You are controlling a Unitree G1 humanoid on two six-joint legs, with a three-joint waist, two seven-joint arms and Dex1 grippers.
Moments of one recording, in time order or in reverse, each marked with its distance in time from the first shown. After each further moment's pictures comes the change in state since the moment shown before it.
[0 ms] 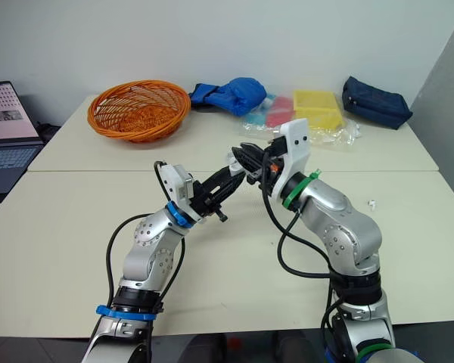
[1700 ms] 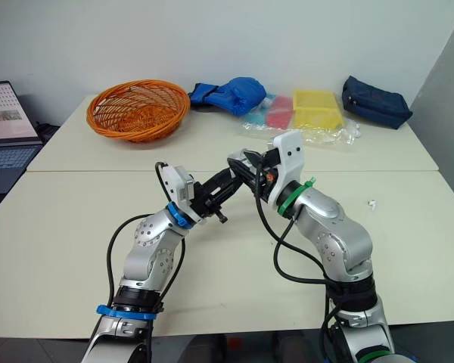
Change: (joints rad) left arm -0.001 0.001 0.002 0.019 0.002 -0.009 -0.018; right arm 0.046 0.017 0.024 0.023 -0.053 -0.064 0.003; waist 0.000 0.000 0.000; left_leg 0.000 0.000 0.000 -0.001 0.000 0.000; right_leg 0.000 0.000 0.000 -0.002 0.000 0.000
